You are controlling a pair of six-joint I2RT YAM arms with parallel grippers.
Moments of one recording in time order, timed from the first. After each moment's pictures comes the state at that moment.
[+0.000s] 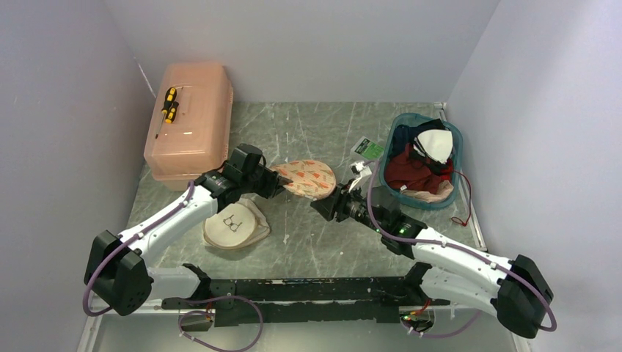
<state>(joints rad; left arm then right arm) -0.60 1.25 0.95 -0.43 0.07 -1.61 0.83 0.94 0.48 0.27 -0.06 0.63</state>
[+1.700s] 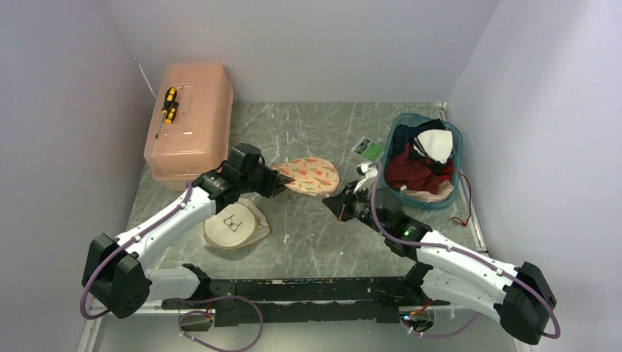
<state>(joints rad) -0.60 1.23 0.95 -0.41 0.10 -1.62 0.82 0.90 0.47 0.20 0.01 0.58</state>
